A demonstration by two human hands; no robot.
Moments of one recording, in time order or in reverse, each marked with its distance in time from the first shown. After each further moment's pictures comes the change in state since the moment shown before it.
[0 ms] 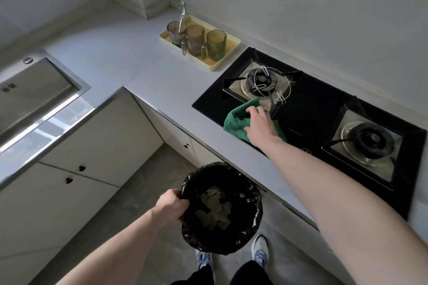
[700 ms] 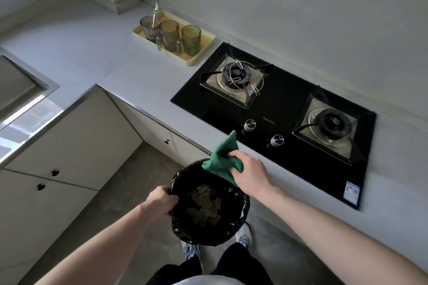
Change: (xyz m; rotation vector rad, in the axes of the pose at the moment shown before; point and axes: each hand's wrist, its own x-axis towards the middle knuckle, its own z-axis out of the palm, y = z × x) left_hand -0.006 -0.002 0.007 -0.031 -0.079 0.012; right_hand -0.170 0.009 0.008 0.342 -0.076 0.020
